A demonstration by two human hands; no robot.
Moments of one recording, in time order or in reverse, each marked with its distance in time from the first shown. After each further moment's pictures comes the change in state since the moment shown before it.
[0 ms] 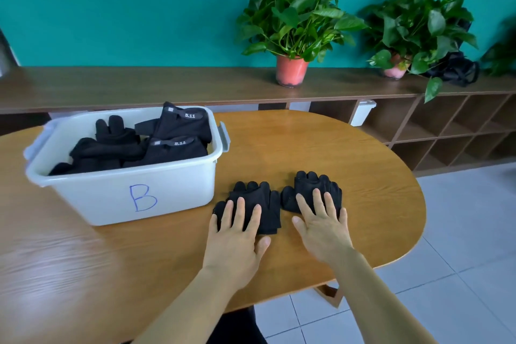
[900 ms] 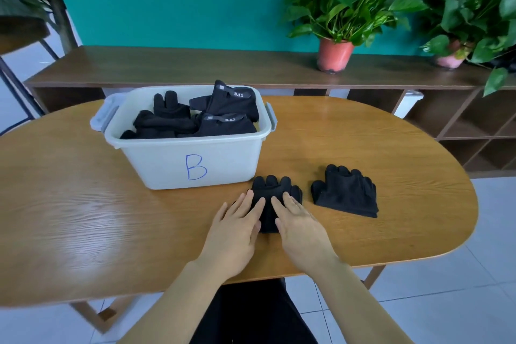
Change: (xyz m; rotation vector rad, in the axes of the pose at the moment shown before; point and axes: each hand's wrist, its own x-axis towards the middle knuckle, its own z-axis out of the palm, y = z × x) left_hand -0.049 -0.065 0.008 -0.234 0.116 0.015; right_hand -0.040 -0.103 0.020 0.175 0.119 -0.393
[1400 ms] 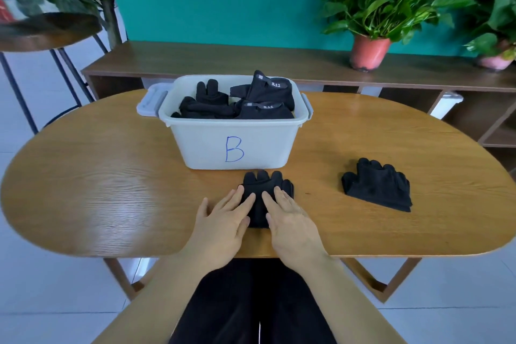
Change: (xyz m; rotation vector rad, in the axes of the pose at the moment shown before) left_hand -0.062 -0.047 -0.020 -0.009 -0.030 -0.146; right_hand -0.010 -0.066 0.024 0.036 0.012 -0.146
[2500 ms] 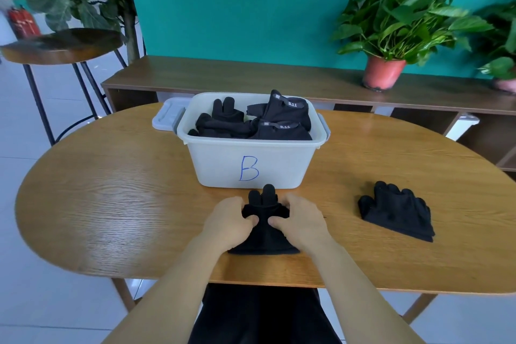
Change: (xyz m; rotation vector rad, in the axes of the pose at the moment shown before) left_hand 0.050 -0.017 -0.022 -0.437 0.068 -0.325; right_hand 0.054 -0.007 -0.026 0.352 -0.031 0.335
